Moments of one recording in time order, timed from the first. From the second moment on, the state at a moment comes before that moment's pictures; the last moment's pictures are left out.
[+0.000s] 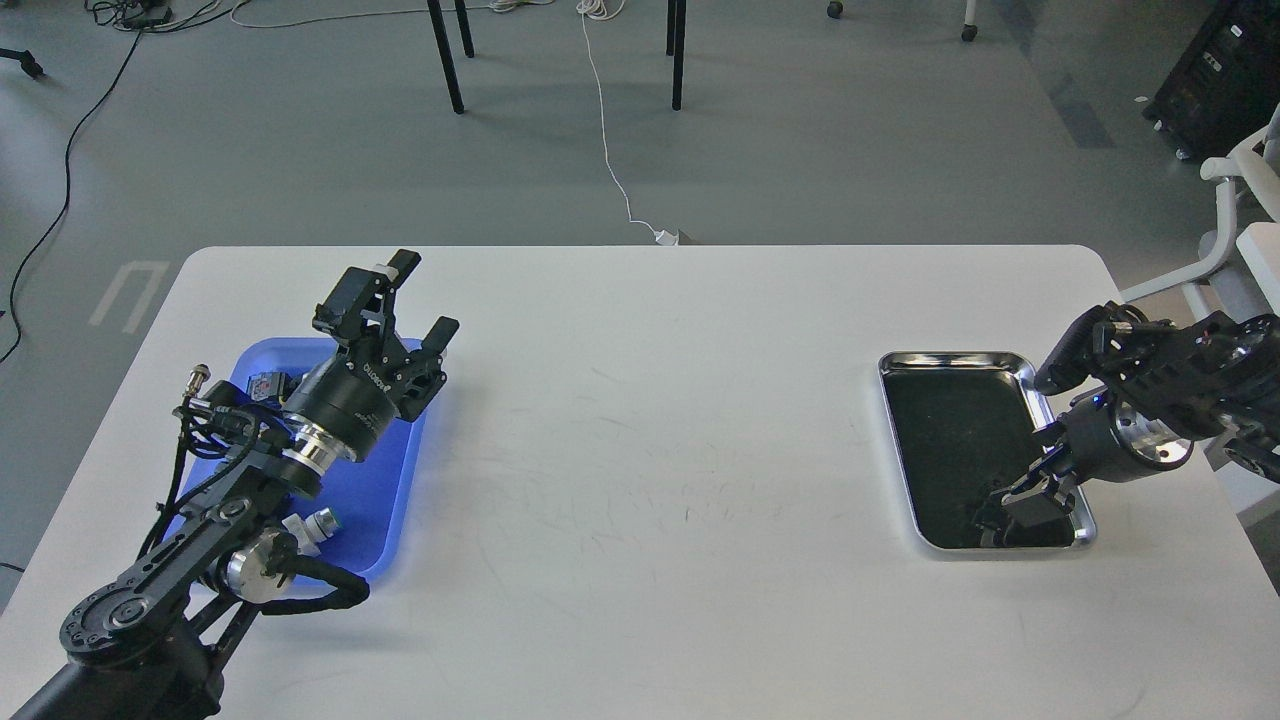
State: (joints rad) left arm -0.23 0.26 -1.09 -1.16 0.81 -0.25 -0.40; right arm 1.07 -0.79 -0.13 1.12 -2.09 0.49 0.49
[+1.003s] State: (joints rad) left arm -0.23 0.27 -1.10 -1.16 0.81 -0.25 -0.40; right arm 1.05 -0.71 -0.13 1.04 -2.09 0.49 0.49
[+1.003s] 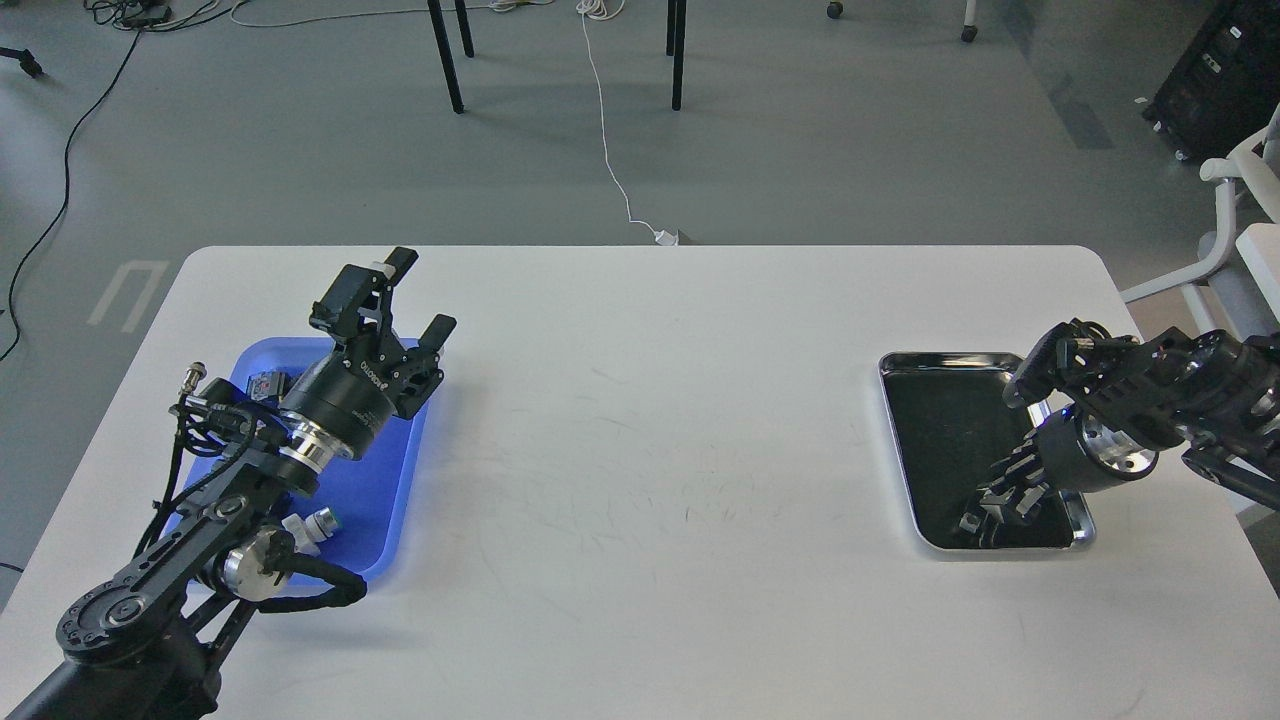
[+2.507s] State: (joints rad) left arm -0.23 0.28 -1.11 -1.17 0.79 -0.25 -0.40; right arm 1.25 -0.02 -0.18 0.75 -1.74 0.49 0.49
